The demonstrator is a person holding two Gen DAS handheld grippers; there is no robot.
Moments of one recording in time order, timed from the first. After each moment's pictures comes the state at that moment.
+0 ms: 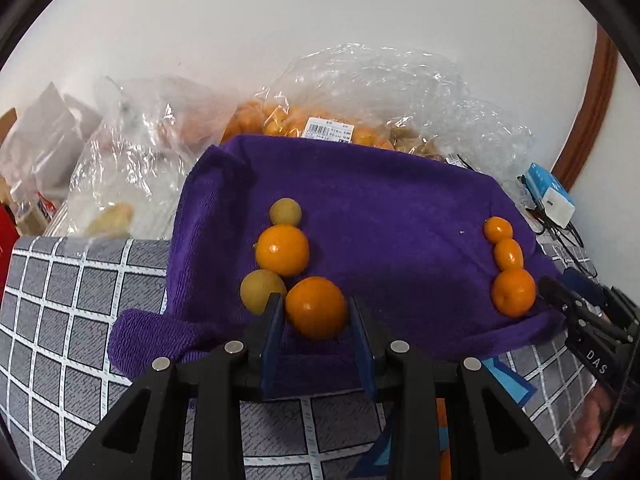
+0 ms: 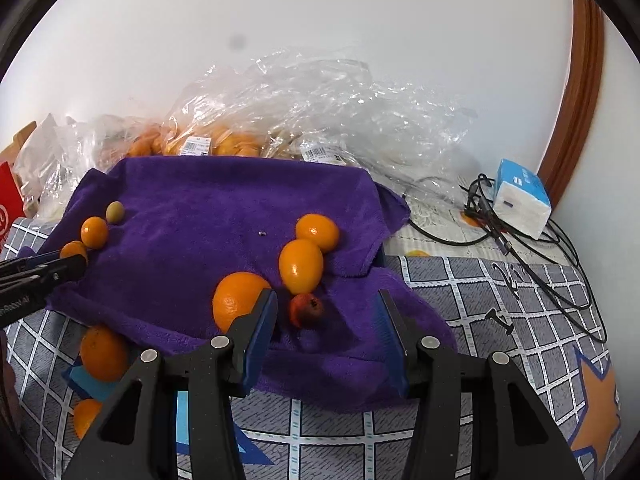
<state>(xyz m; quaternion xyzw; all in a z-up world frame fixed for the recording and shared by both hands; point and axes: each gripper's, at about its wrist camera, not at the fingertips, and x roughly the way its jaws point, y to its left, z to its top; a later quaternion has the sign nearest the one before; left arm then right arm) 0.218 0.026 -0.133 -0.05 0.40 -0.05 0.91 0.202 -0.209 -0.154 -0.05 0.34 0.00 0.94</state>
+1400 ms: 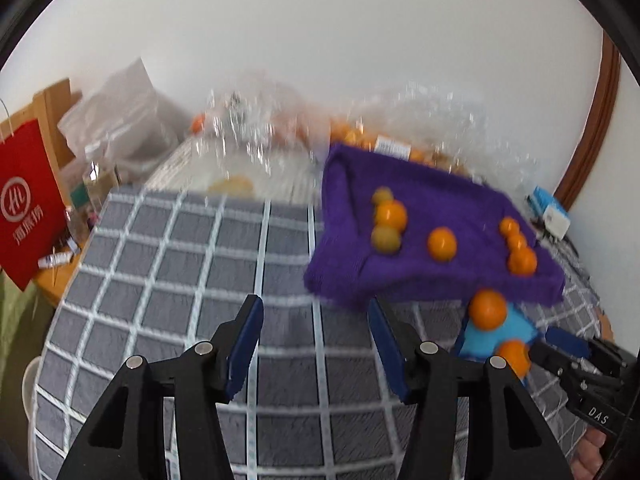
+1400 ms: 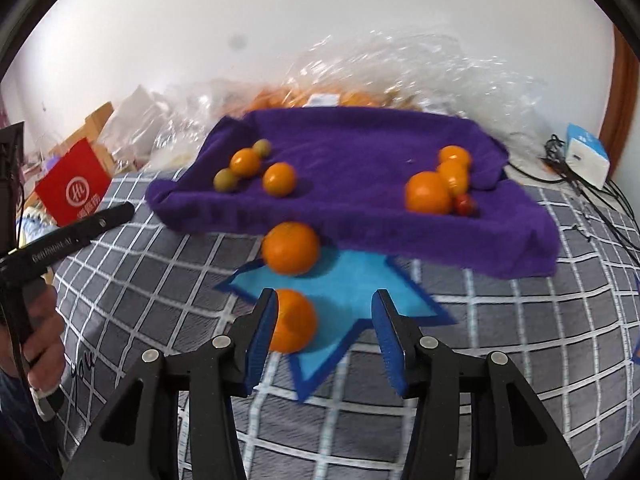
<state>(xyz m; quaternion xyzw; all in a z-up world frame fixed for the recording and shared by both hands) 0.133 0.122 -0.126 -0.08 0.39 -0.01 0.92 0.112 -0.133 -0.165 0.00 0.40 0.12 0.91</state>
